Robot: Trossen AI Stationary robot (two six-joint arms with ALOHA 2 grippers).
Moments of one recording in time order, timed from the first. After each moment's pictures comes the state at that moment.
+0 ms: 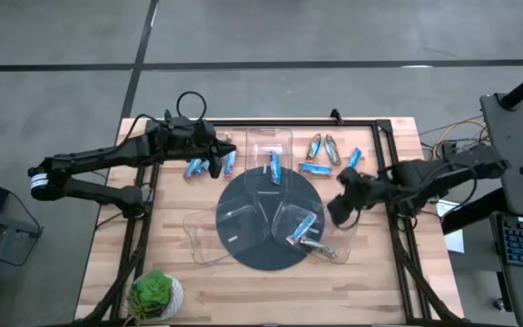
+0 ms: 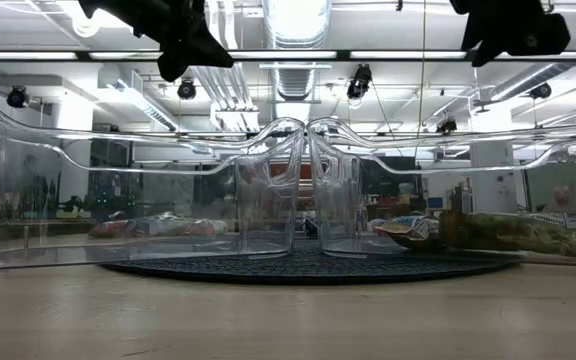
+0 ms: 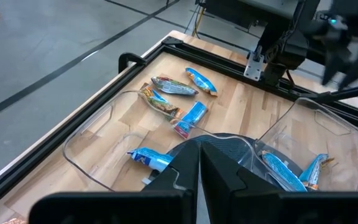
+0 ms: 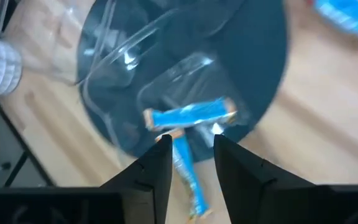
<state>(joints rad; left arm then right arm) 0.33 1.04 0.93 -0.25 0.01 -0.19 0.27 1.12 1.09 -0.99 0.21 1.20</state>
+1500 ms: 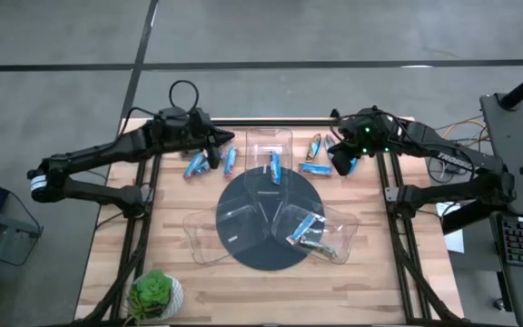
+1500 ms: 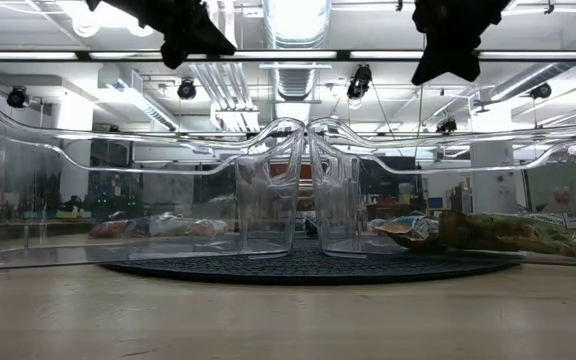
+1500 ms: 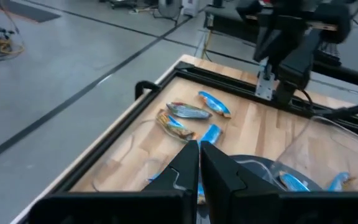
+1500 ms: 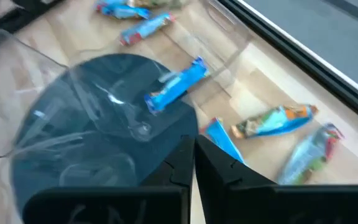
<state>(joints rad) 0.38 1.04 0.99 -0.24 0.00 -0.10 -0.41 1.05 1.09 -0.83 -0.05 0.30</state>
